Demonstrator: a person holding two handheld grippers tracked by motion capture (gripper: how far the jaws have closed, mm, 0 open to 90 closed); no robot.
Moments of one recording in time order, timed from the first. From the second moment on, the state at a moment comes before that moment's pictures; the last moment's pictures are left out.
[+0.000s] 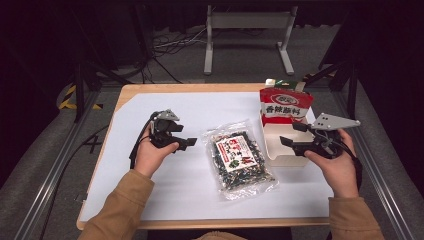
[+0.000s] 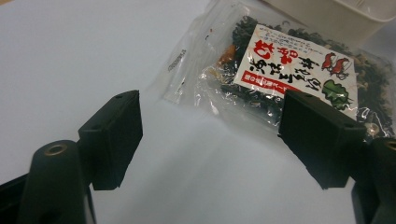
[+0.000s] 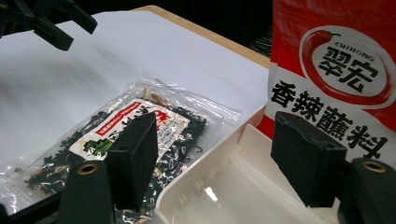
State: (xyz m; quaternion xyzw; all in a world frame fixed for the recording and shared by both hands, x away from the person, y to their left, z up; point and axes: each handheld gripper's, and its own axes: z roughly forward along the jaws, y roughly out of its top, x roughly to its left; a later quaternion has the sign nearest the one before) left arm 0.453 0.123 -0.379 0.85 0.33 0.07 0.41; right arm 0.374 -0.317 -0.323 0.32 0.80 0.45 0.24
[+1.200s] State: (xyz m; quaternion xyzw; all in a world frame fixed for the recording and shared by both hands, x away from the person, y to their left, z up) left arm 0.504 0.071 -0.426 0.84 0.35 0.00 0.41; right arm 0.334 -0.306 -0.342 0.32 0.81 0.45 0.21
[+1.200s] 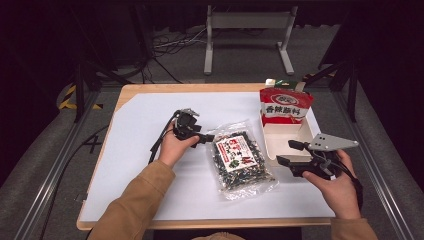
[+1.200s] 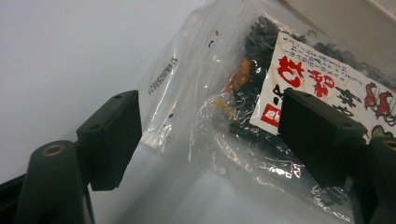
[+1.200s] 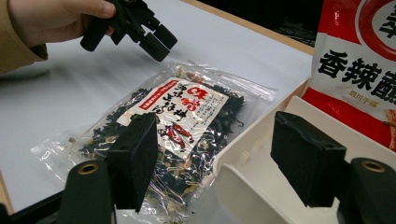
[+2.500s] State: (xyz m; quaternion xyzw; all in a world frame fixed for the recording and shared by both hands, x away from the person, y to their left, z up) left arm 0.492 0.031 -0.438 0.87 0.35 0.03 0.35; right arm 0.332 -0.301 -0.341 0.31 0.80 0.48 0.19
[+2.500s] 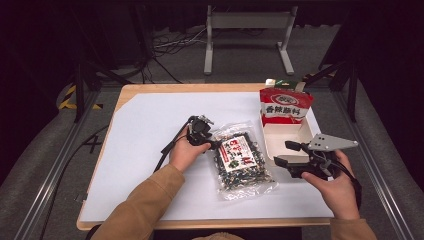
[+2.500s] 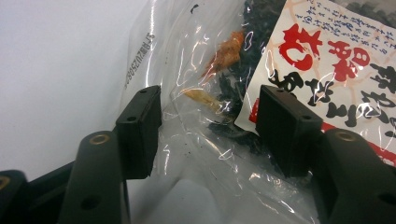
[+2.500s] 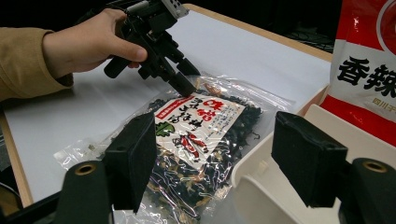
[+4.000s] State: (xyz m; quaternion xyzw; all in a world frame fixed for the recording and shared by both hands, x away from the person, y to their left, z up) left arm 0.475 0.064 -0.379 0.83 0.34 0.07 0.43; right arm 0.321 -0.304 -0.338 0.35 0.76 0.52 0.15
